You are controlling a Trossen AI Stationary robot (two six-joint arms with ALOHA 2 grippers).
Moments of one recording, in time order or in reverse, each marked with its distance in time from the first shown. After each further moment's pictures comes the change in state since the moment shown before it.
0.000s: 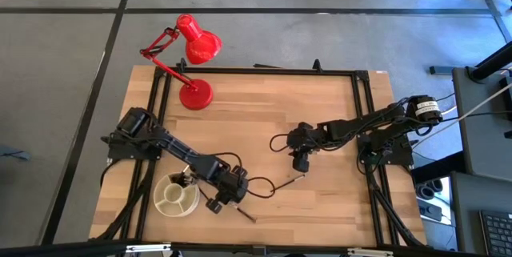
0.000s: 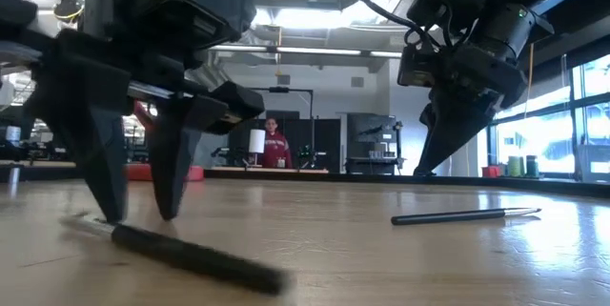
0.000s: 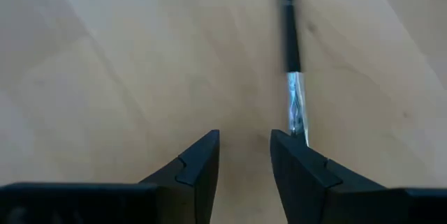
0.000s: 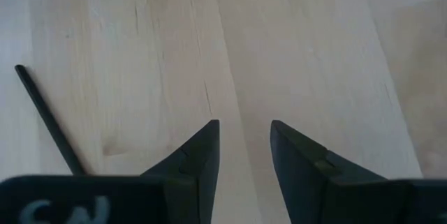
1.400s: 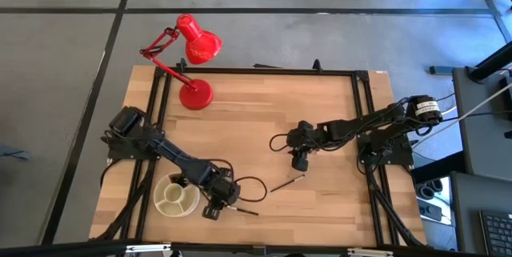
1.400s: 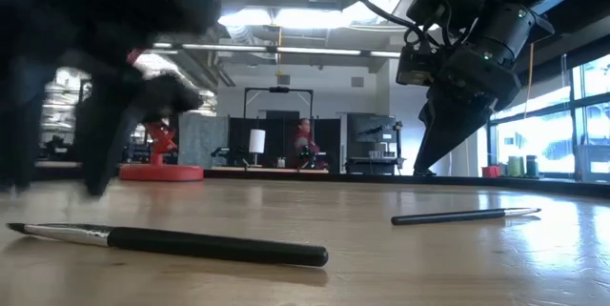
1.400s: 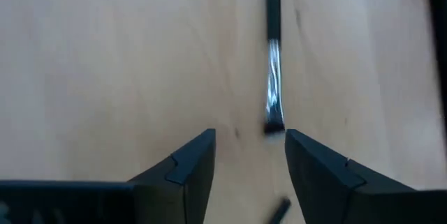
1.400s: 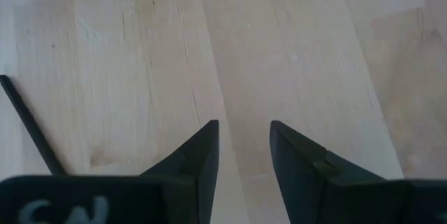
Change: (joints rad) left arm -0.072 -0.075 -0.001 -0.110 -0.037 -0.442; right arm 0.000 0.000 0.000 0.011 0.042 0.005
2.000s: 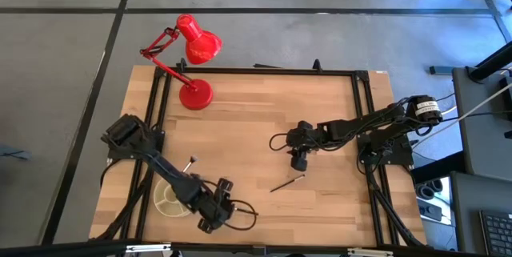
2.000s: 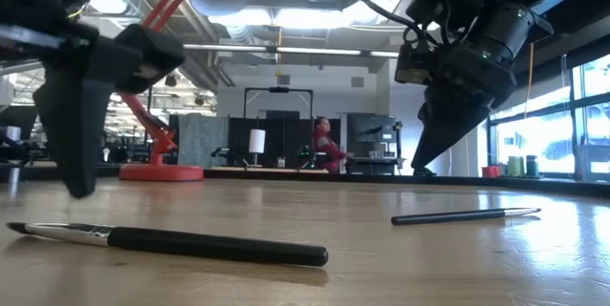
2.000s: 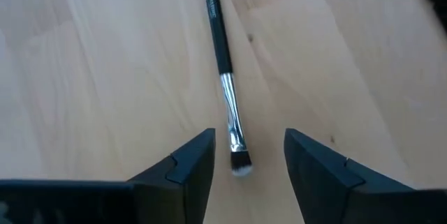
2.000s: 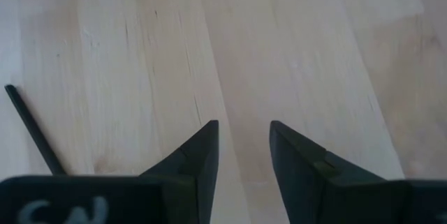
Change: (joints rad) left arm -0.188 0.052 0.002 0.109 -0.312 0.073; right arm 0.000 0.000 0.000 0.019 0.000 0.018
